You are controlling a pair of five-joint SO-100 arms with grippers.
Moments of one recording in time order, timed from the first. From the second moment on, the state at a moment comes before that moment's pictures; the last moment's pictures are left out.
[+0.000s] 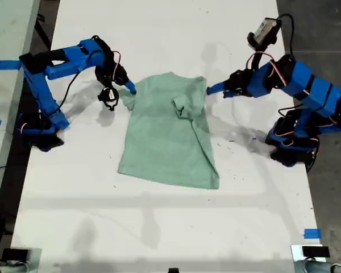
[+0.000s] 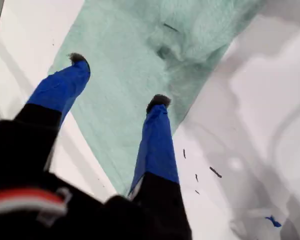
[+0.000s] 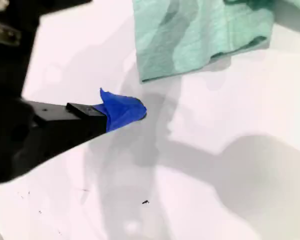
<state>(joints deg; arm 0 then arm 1) -37.5 73.0 89.6 72.2 39.8 30.1 131.7 109.2 79.6 -31.1</state>
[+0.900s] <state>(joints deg) -37.5 70.4 84.6 72.6 41.2 30.1 138.1 115.1 79.6 -29.4</state>
